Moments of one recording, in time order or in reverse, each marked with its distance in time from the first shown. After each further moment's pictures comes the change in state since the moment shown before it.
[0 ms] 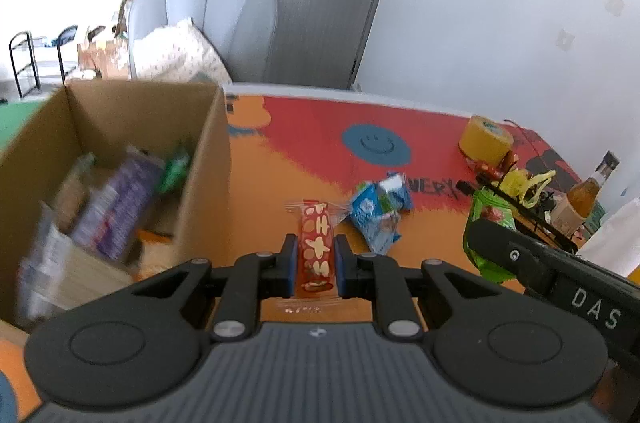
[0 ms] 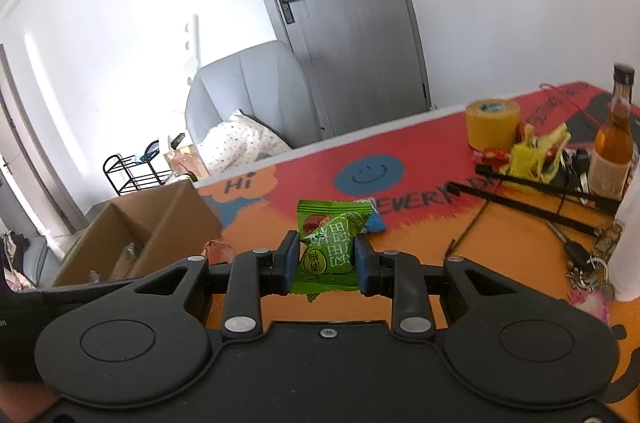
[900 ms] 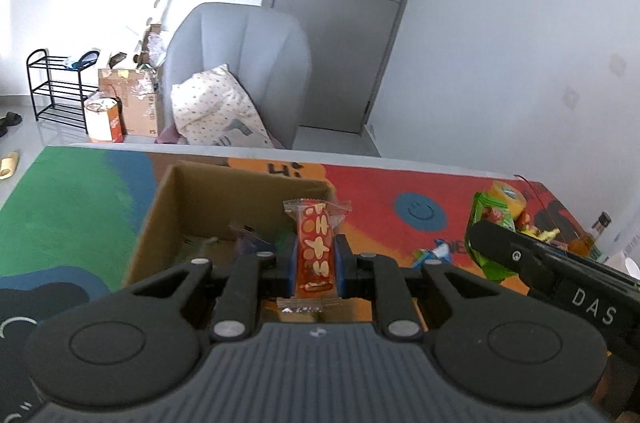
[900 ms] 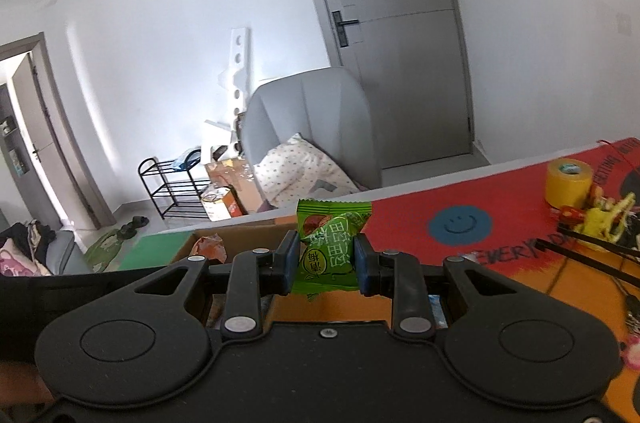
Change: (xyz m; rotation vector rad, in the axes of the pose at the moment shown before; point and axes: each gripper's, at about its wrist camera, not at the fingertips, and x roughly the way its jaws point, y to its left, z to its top) left arm -0.059 0.085 0.044 -0.041 -0.098 0.006; right arm 0.002 0.092 0.029 -0.092 -0.060 0.091
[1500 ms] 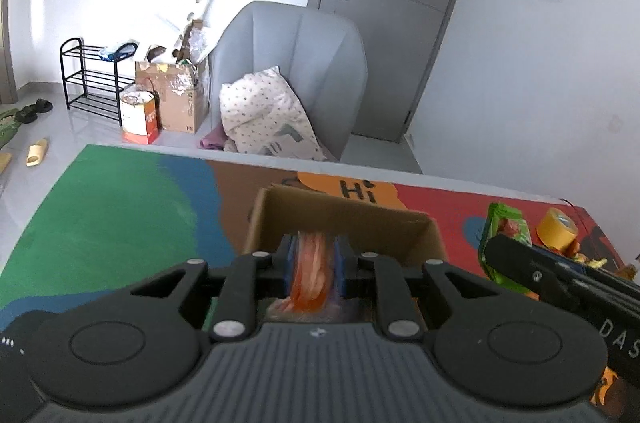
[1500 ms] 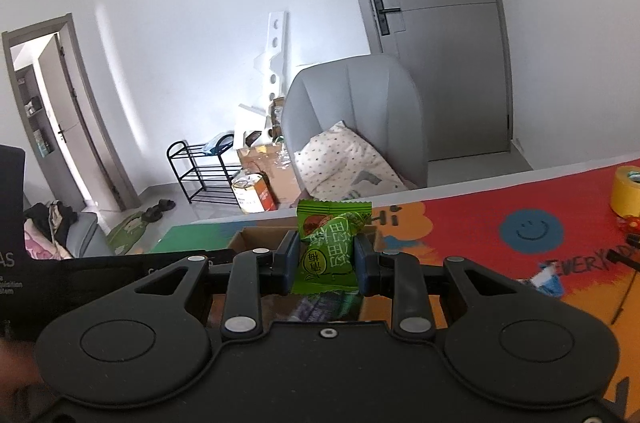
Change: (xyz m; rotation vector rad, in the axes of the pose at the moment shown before) left arm 0.019 0.068 0.022 -0.059 -0.007 0.083; right arm 0.044 0.045 0.003 -0.046 0.038 0.087
